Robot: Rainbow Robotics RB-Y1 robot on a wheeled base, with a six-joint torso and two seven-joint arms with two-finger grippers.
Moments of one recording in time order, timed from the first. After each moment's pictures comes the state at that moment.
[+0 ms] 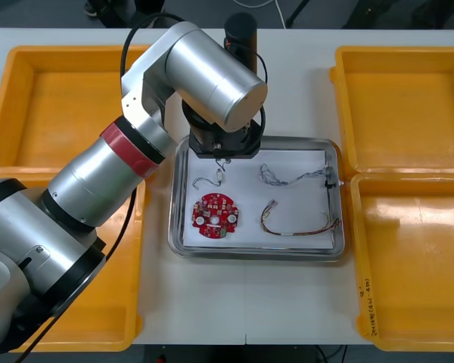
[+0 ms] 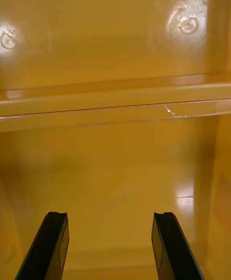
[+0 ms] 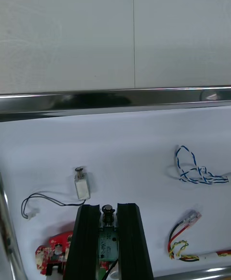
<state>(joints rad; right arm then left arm) -0.27 -0.85 -0.31 -1.99 -0.88 1.86 1.29 -0.99 0.20 -0.53 -1.40 0.47 1.65 -0.80</state>
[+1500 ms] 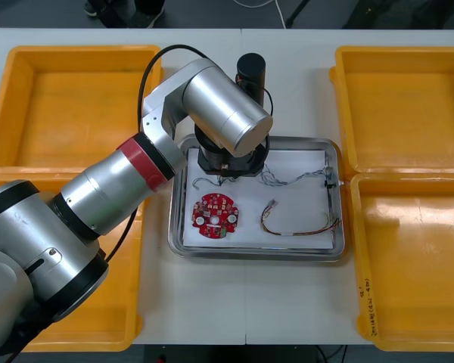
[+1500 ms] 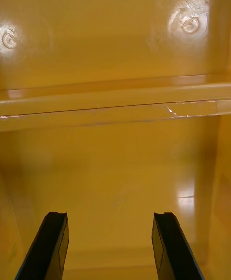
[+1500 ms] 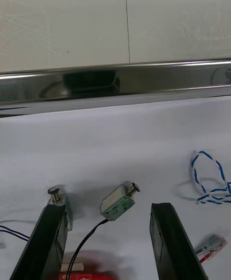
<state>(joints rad) -0.27 -0.85 -0.31 -1.99 -0.88 1.86 1.29 -0.99 0.19 -0.64 -1.26 0.50 1.50 -0.80</state>
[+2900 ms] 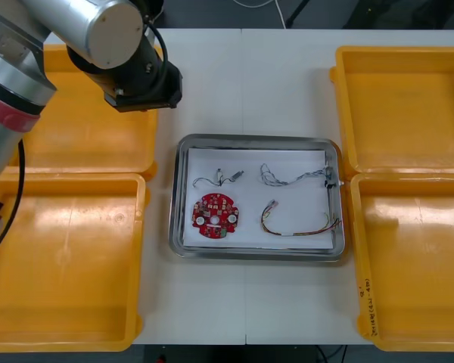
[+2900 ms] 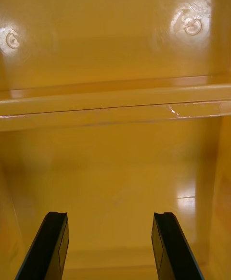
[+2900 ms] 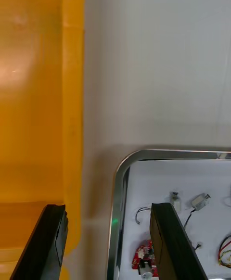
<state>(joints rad) -0.27 -0.85 -0.31 -2.00 -0.89 1.86 1.29 -0.99 0.59 -0.41 -1.61 0.72 1.67 -0.80</state>
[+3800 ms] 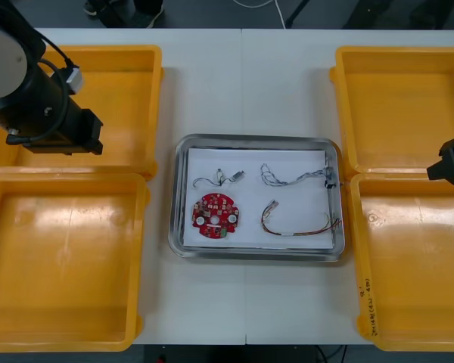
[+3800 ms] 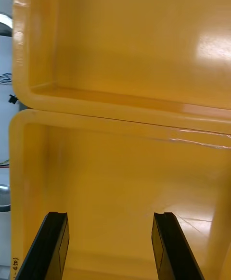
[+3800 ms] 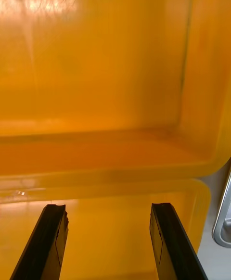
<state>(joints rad) -0.34 -0.85 -0.18 -2.11 -0.93 1.86 1.29 -0.71 0.84 -0.25 -1.77 0.93 1.76 -1.01</state>
